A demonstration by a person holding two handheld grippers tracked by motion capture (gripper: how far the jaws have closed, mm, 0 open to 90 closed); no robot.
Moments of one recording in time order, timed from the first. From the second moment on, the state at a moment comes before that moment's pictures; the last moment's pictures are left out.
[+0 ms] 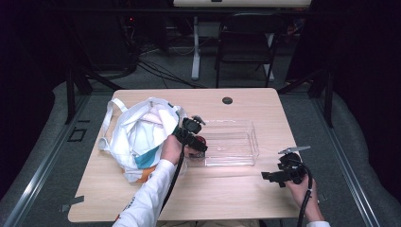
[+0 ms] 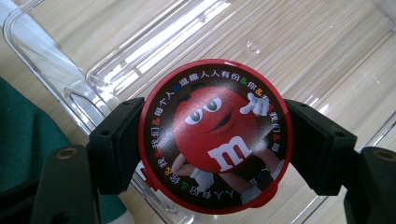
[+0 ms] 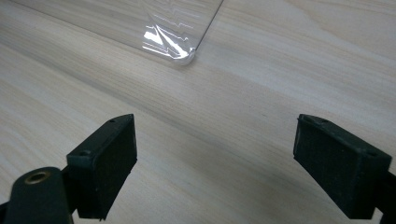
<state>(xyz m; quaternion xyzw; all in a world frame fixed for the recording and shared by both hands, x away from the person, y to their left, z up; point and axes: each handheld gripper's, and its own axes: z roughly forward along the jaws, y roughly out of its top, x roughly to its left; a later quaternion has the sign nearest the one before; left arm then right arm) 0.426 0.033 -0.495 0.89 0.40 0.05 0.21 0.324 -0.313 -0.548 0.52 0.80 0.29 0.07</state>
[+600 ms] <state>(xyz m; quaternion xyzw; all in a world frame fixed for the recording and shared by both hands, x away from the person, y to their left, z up) 0.422 0.029 -0.500 0.89 0.40 0.05 0.20 0.320 -0.315 -0.547 0.52 0.79 0.30 0.07</state>
